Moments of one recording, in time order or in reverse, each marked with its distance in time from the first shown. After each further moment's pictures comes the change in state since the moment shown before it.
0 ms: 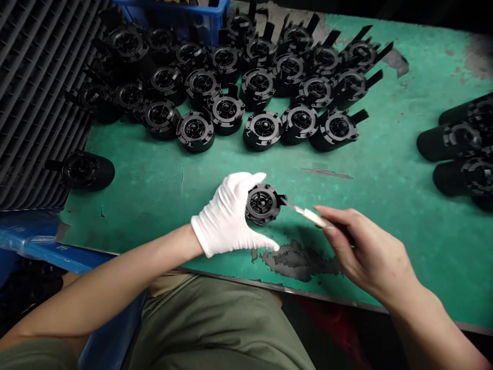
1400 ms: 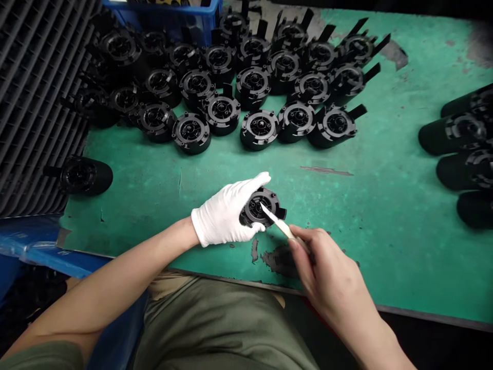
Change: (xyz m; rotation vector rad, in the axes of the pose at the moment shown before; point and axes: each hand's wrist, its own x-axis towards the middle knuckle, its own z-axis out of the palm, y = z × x) left_hand 0.011 -0.015 -0.009 -0.095 -0.218 0.127; right_hand -0.019 -0.070 0.032 0.046 0.015 0.233
